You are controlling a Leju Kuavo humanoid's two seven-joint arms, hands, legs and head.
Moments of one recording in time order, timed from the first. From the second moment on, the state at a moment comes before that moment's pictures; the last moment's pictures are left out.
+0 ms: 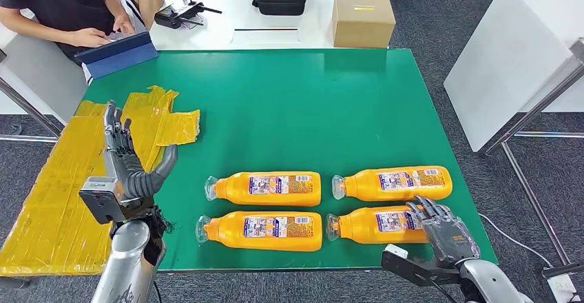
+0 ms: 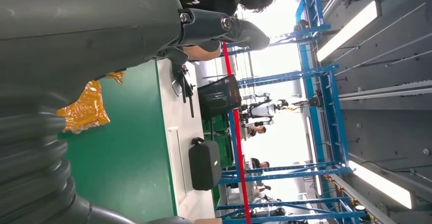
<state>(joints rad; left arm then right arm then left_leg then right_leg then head) -0.24 -0.19 -0.06 -1.36 -0.14 0.26 -0.57 0.19 -0.44 0.12 -1.69 1.00 0.09 0.06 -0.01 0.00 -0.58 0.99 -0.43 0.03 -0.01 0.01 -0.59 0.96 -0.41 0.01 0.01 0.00</state>
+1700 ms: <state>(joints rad) -0.21 -0.19 -0.06 -1.38 -0.14 0.27 -0.55 0.08 -0.53 0.16 -1.55 0.89 0.15 0.01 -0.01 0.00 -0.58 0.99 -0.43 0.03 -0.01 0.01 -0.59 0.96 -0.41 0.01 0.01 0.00</state>
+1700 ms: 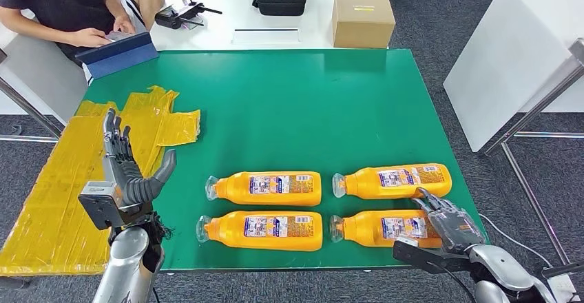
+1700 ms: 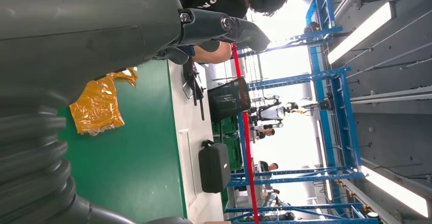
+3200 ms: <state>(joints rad) -0.20 -0.19 -0.06 -1.41 -0.13 0.27 -0.54 0.05 -0.52 0.20 -1.53 0.87 0.11 -0.03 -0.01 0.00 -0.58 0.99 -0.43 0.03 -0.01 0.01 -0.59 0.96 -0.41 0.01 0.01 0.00</state>
